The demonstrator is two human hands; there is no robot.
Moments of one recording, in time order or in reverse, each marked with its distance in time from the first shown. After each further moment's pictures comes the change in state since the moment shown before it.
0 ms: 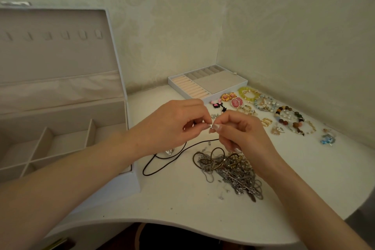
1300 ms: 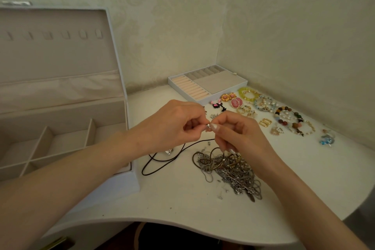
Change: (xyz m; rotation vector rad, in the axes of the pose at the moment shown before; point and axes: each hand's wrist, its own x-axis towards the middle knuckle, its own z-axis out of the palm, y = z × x) left_hand 0.000 0.005 0.002 -0.102 0.020 -0.078; right_hand -0.001 0.001 0.001 -0.023 -0.044 0.021
